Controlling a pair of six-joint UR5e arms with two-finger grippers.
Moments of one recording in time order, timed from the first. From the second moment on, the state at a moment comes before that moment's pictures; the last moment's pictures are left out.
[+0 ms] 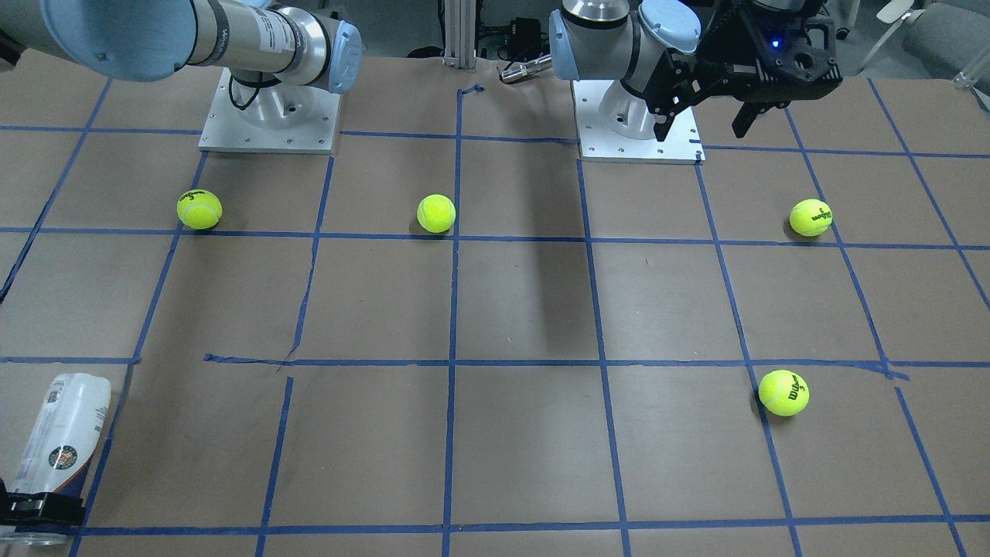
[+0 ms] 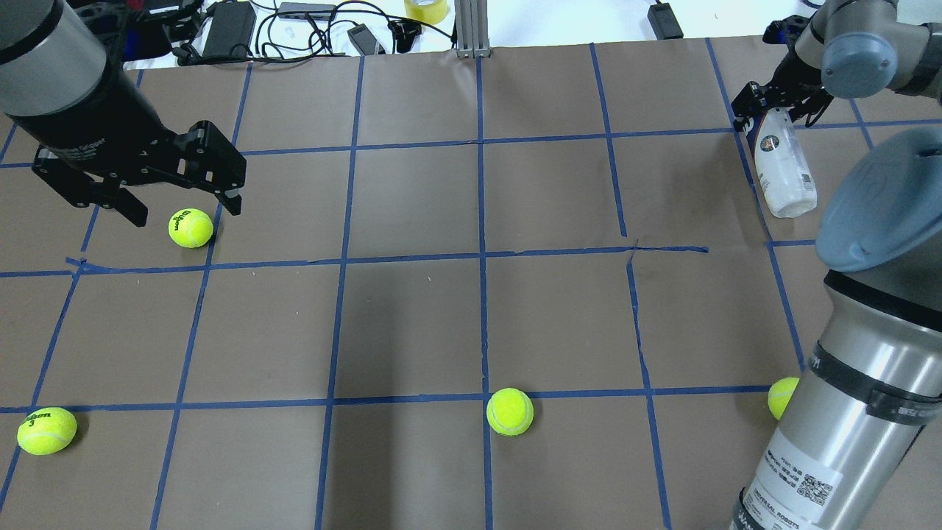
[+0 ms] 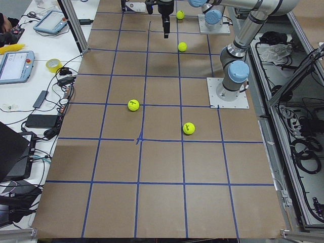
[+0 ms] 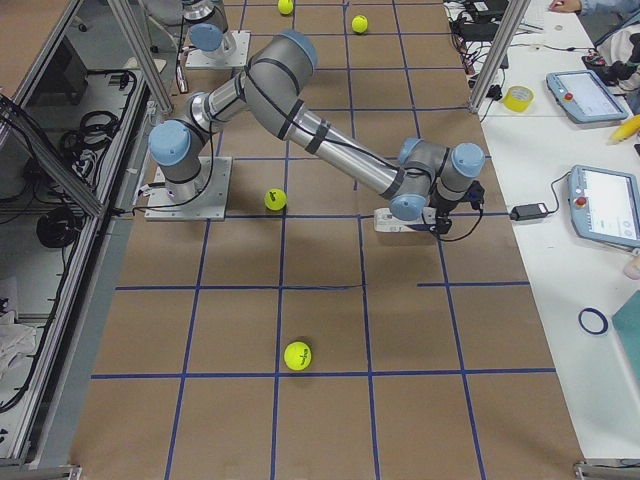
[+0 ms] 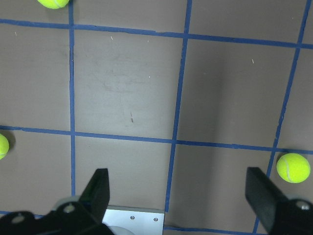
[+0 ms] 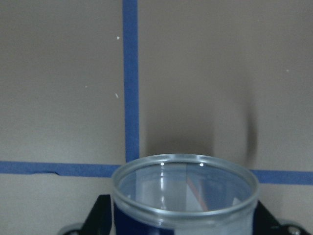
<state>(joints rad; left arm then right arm) -1.51 -1.43 -1.58 -1.73 1.58 -0.04 1.20 -0.72 1.12 -1.97 -1.50 -0.40</state>
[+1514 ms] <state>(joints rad) -1.51 -1.43 -1.58 -1.73 1.58 -0.04 1.62 -0.91 1.13 -1.87 -1.51 -0.36</state>
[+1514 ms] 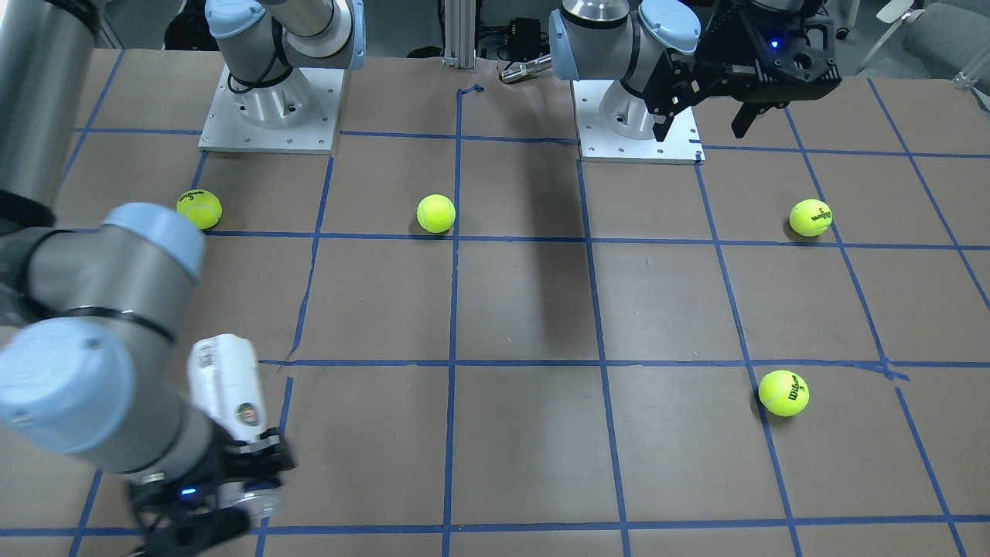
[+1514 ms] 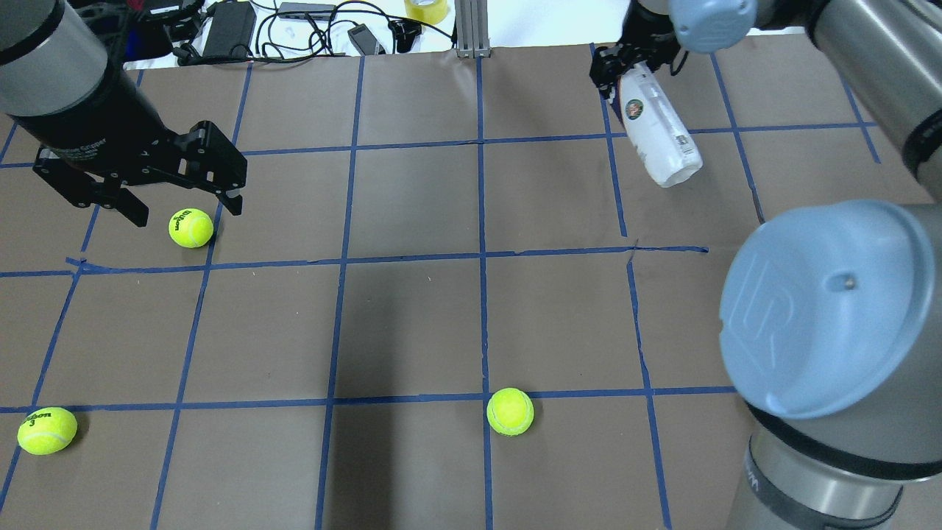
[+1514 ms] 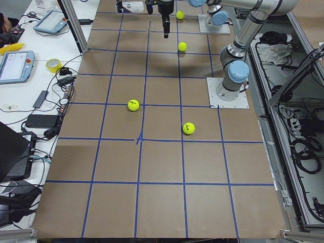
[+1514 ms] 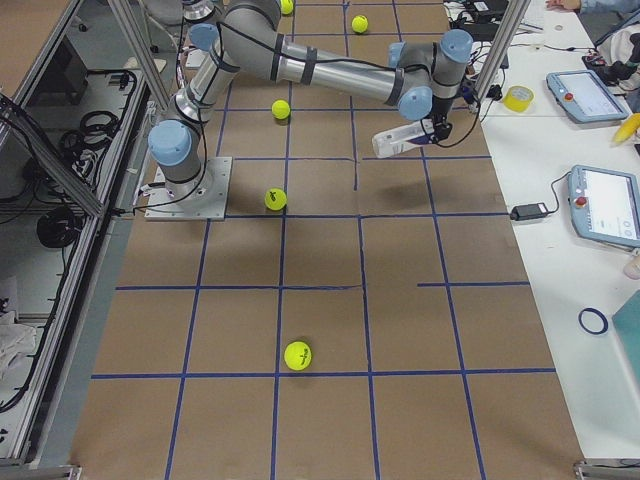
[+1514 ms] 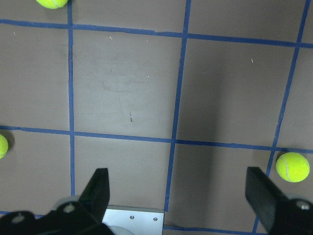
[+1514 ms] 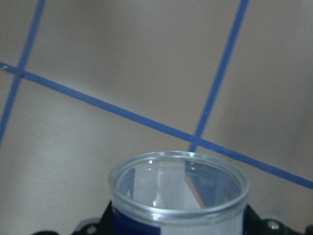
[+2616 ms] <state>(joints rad) -1.38 -1.44 -1.57 -1.76 1.65 0.14 1.97 -0.91 1.26 -2.06 -1.55 -0.29</state>
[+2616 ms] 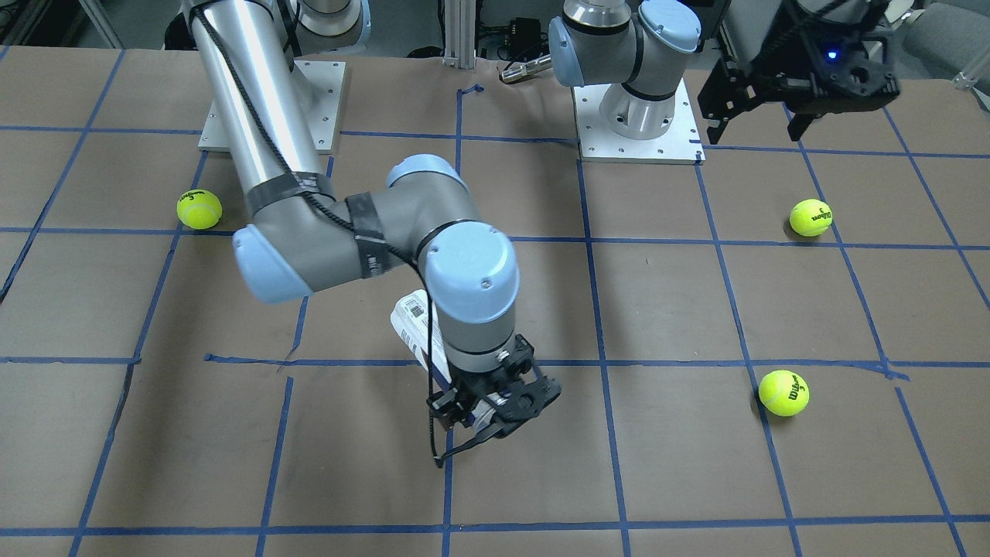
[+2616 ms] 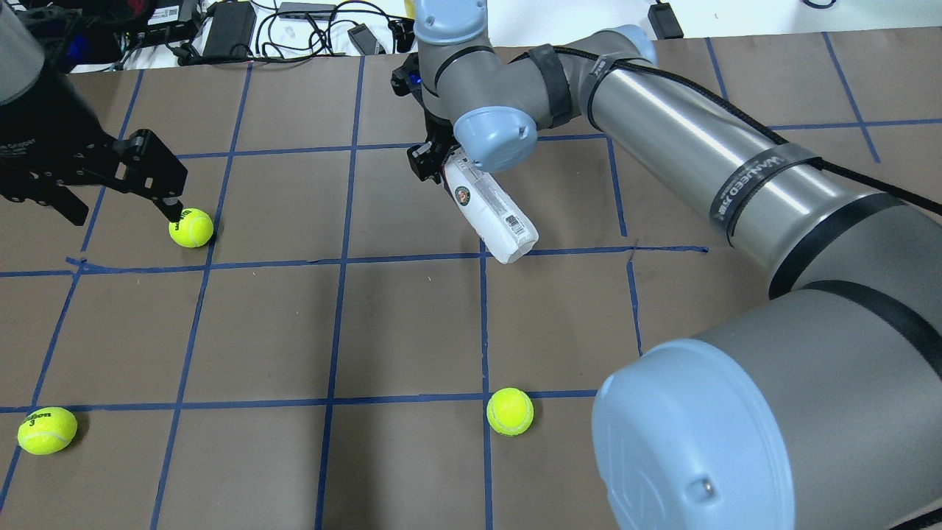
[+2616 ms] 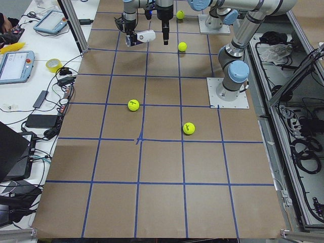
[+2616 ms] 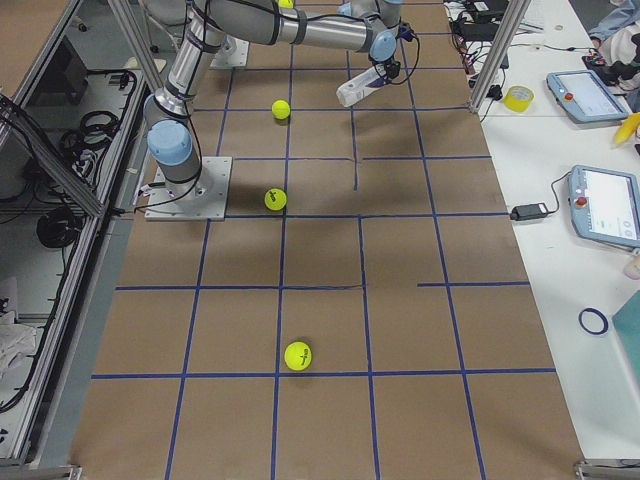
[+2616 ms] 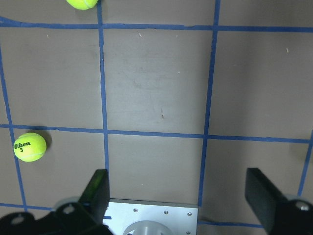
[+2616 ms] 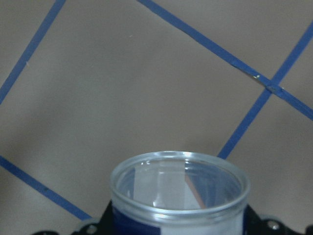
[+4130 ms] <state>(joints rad) -1.28 -1.47 -1.58 -1.73 1.65 0.18 2.08 -0.92 1.44 -2.28 -1.57 -1.11</state>
